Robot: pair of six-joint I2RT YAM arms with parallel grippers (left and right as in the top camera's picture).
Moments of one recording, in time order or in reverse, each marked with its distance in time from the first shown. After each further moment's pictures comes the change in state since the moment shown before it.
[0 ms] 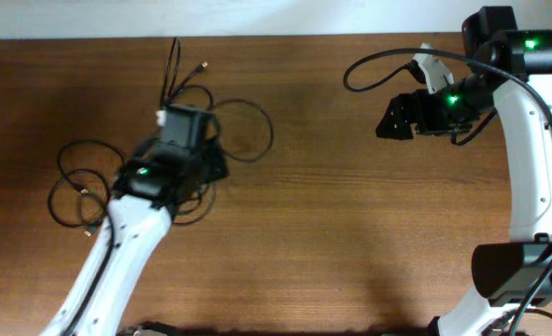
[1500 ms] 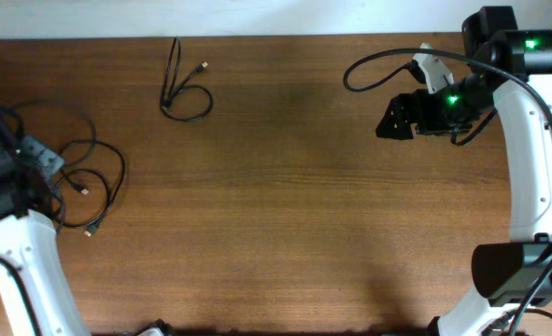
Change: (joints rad) left arm 0.797 -0.018 0.153 -0.015 -0.112 0.157; right arm 0.000 0.000 0.000 0.002 0.000 0.000
